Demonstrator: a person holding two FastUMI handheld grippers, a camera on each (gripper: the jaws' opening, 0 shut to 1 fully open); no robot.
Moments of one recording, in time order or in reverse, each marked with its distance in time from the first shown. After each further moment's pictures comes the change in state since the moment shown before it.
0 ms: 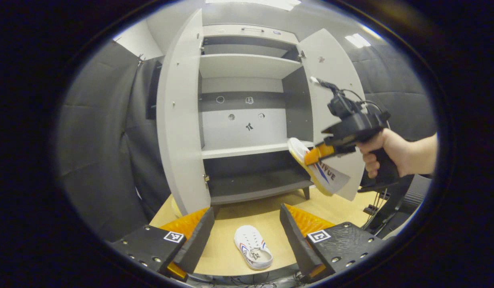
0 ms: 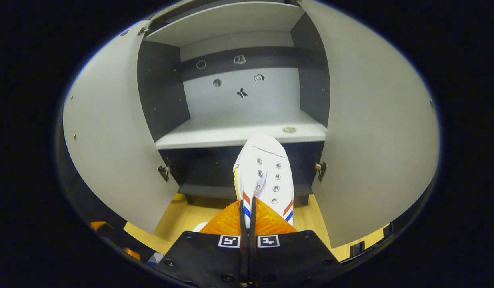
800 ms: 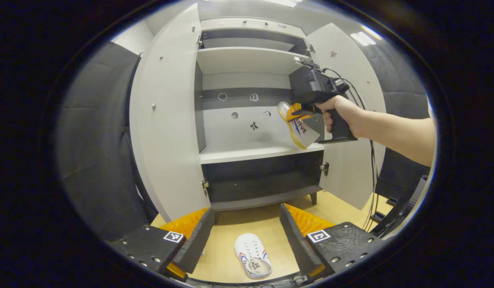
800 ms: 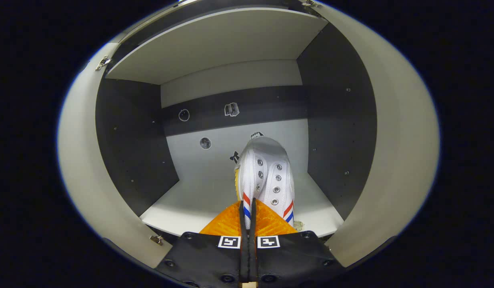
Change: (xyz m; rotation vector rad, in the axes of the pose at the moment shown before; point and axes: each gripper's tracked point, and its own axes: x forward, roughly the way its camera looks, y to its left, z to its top) left arm 0.044 0.010 0.025 0.012 0.029 0.085; right arm 0.101 -0.026 0.176 0.025 -0.228 -0.011
